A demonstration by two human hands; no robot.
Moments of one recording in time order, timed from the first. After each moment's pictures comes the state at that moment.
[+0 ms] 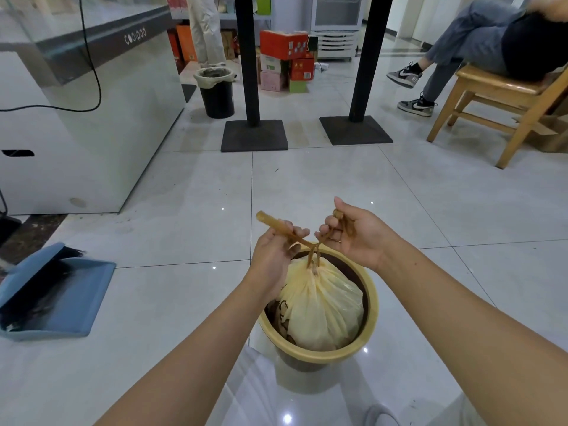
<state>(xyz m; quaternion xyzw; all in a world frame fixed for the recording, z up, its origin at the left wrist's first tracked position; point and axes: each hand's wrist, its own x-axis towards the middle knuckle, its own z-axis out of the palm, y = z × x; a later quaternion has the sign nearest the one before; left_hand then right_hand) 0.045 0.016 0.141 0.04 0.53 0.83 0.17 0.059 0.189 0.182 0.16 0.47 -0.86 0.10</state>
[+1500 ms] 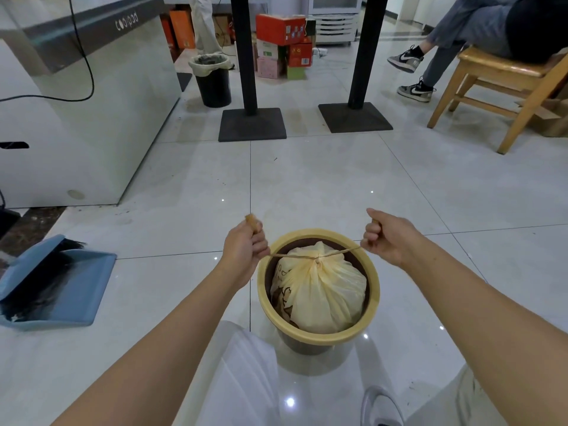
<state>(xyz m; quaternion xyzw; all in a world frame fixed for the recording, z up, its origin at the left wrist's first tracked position) 0.027 -0.025 0.130 -0.06 0.56 0.81 0.20 0.080 0.241 0.150 0.35 0.51 -0.79 0.01</state>
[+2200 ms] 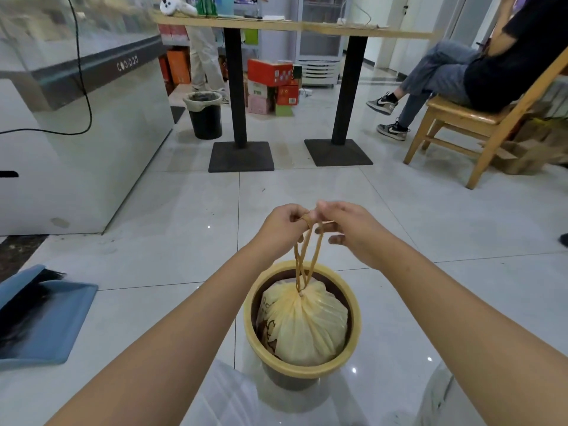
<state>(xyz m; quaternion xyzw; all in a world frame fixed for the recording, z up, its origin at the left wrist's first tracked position) 0.024 0.048 0.231 0.20 0.79 0.57 0.12 0.080 0.191 0.252 0.11 0.80 -0.59 0.00</state>
